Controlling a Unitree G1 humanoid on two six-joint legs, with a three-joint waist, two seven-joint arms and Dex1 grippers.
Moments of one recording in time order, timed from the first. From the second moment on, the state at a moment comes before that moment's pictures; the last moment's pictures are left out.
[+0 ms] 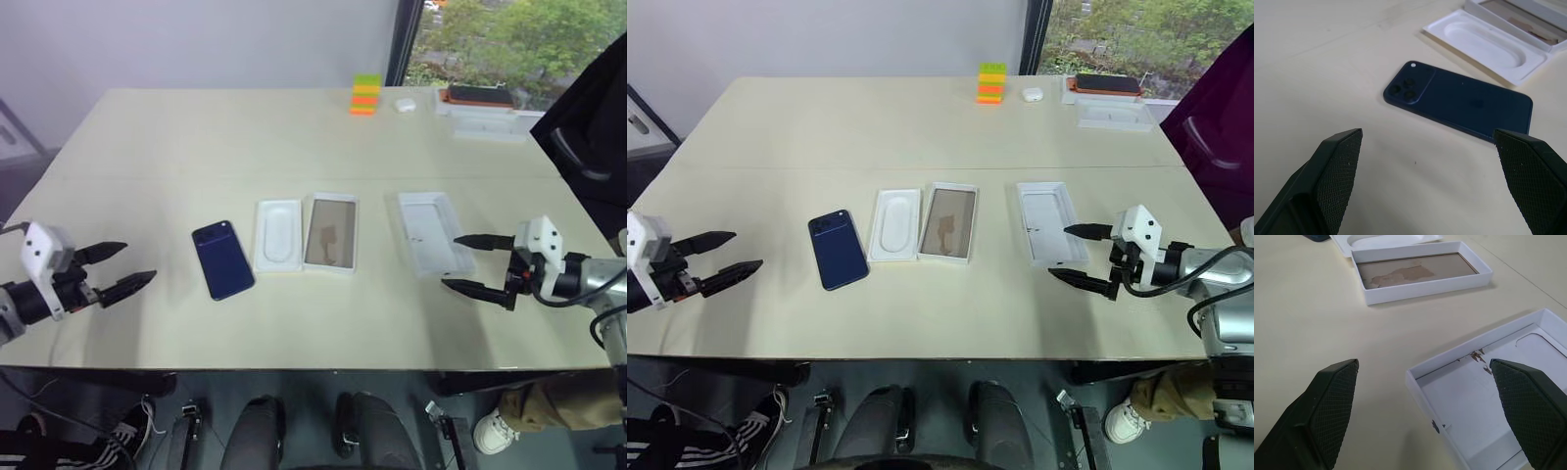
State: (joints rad) left arm -0.01 0.90 0.49 0.06 -0.51 0.33 -1.09; right arm -0.24 -0.88 -0.21 0.16 0.41 0.12 1.29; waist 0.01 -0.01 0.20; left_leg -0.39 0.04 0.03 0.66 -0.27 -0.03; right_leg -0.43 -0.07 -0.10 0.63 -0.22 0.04
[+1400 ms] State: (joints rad) left arm -0.09 0.80 0.48 -0.07 -0.59 0.53 -0.85; right arm -0.34 -0.87 -0.15 0.11 0.38 0.18 1.21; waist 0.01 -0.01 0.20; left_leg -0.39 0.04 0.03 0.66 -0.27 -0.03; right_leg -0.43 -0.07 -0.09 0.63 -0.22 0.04
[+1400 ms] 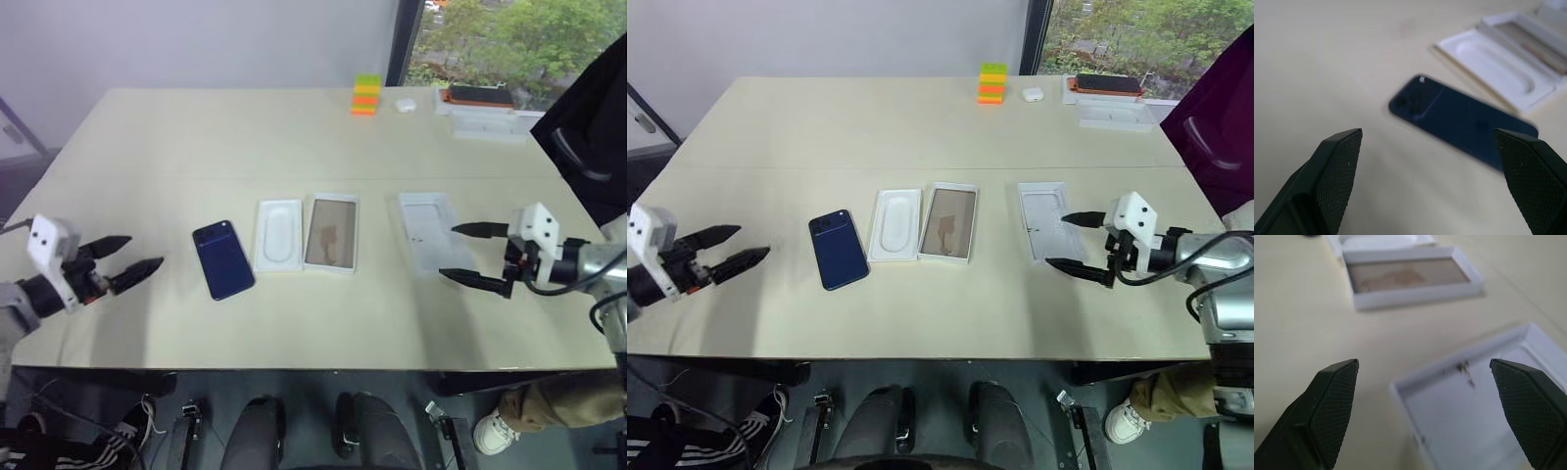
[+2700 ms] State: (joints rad) left arm -0.59 0.22 0.31 -0.08 -0.67 1.28 -0.09; right arm -0.41 -0.76 -0.05 0.00 0.34 0.21 1.07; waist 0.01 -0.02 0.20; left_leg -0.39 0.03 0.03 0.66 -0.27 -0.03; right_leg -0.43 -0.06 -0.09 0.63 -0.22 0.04
